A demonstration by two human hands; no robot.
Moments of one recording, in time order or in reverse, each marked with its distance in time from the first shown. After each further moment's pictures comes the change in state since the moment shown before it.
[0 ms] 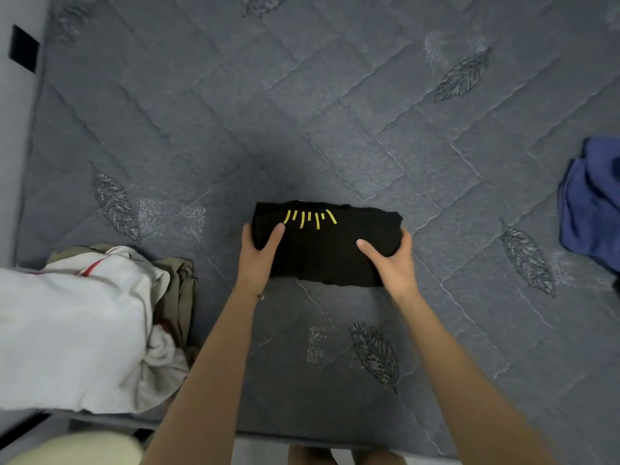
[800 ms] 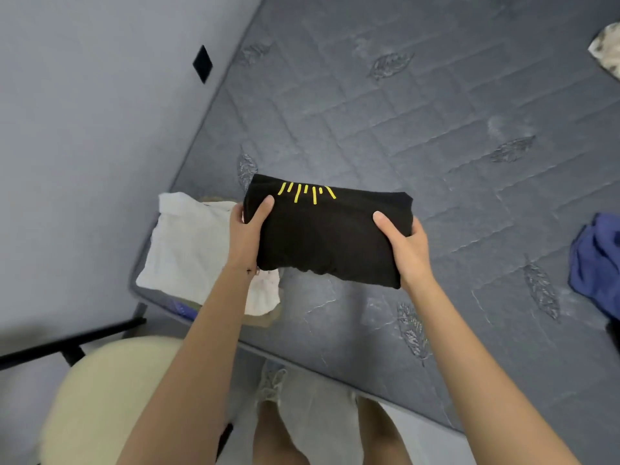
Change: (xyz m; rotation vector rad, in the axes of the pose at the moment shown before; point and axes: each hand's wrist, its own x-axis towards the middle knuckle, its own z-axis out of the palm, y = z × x) left_hand -0.141 0.060 -0.213 -0.433 0.190 0.094; right_hand -0.214 -0.123 0.089 0.126 -0.226 -0.170
